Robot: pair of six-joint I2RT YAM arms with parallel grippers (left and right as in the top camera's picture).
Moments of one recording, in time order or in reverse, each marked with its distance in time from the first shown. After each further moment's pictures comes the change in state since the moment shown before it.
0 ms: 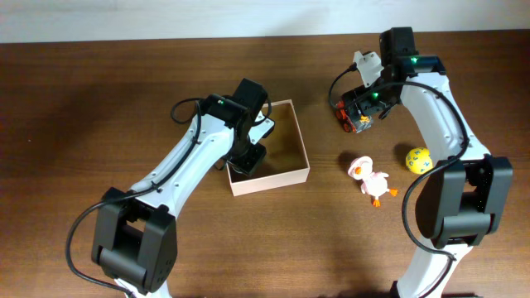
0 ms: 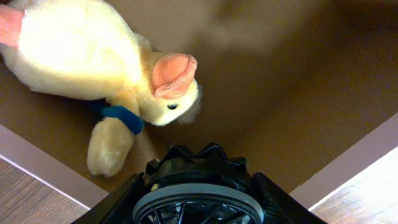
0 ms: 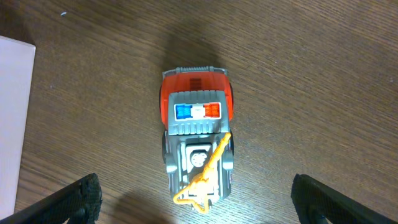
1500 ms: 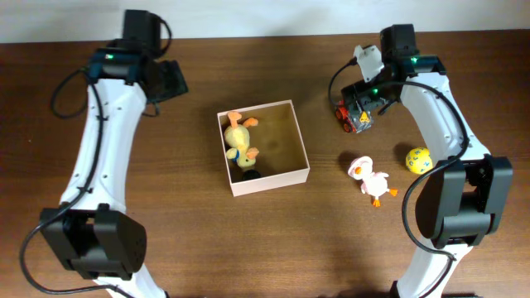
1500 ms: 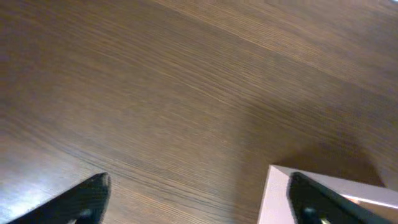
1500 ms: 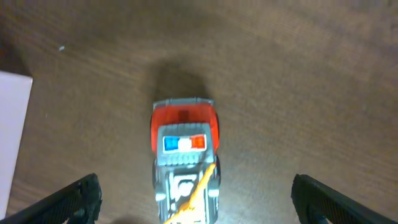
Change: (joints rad) left arm 0.415 0.004 0.372 -0.034 -0.230 -0.574; right arm 0.000 0.000 0.000 0.091 0.000 0.000
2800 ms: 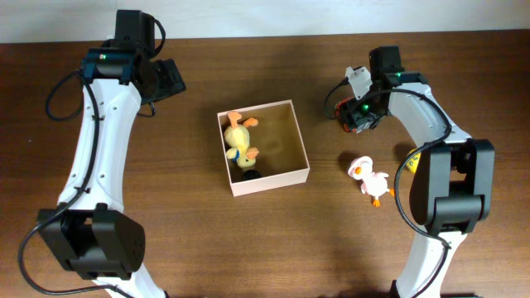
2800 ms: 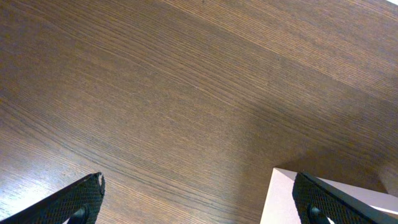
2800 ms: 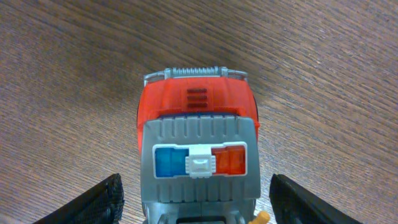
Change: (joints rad) left arm 0.010 0.000 0.000 -0.003 -0.002 -0.009; right arm 0.000 0.094 -0.126 0.113 -0.006 -0.014
